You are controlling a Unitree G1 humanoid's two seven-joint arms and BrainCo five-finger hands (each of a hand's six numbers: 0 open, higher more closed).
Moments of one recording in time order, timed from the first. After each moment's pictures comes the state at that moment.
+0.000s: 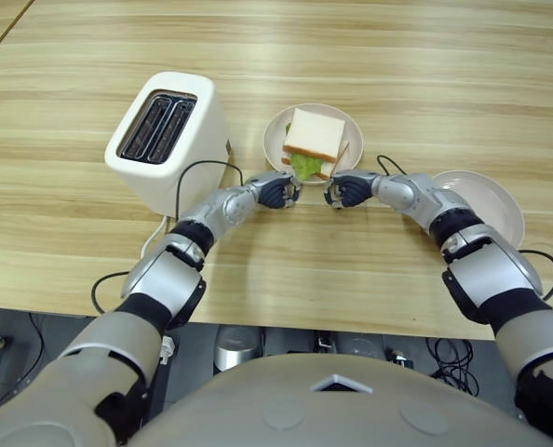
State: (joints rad) left arm -0.75 0.18 -0.53 1.23 0.64 -0.50 -0.01; right arm -0.80 -0.36 0.57 1.23 -0.68 -0.58 0.23
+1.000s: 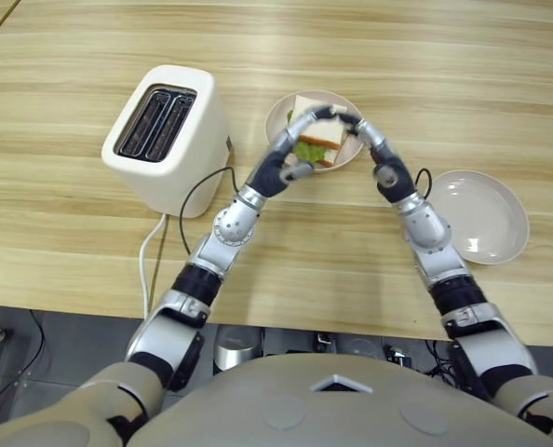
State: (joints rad) left arm -0.29 0.10 -0.30 0.34 0.07 -0.66 -0.03; right arm -0.27 -0.27 0.17 0.46 0.07 -0.80 0.11
